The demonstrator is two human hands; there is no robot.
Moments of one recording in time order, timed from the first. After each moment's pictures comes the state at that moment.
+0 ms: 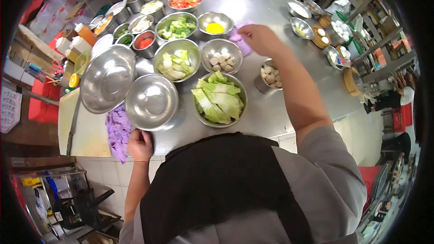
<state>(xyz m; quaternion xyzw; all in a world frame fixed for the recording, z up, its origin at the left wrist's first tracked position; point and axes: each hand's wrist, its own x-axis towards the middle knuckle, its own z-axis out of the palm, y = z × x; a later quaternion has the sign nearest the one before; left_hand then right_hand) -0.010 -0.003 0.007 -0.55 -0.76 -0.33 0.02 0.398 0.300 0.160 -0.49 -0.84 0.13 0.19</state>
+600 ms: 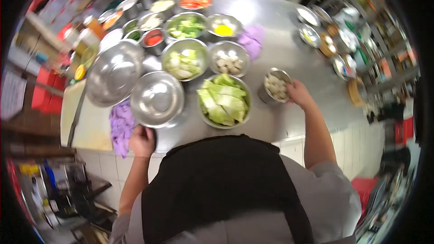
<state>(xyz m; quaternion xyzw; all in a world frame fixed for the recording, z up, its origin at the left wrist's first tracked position) -0.010 -0.005 0.014 -0.57 -0.76 -0.30 0.01 0.519 0.195 0.084 -0.68 -0.58 0.41 0.18</state>
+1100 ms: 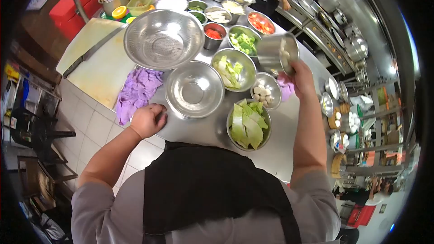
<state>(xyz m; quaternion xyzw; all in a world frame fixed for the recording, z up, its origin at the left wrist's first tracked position) -0.038 -0.017 0.030 -0.63 -0.69 -0.32 -0.11 0.300 0.311 0.196 -0.46 -0.59 0.57 0.33</state>
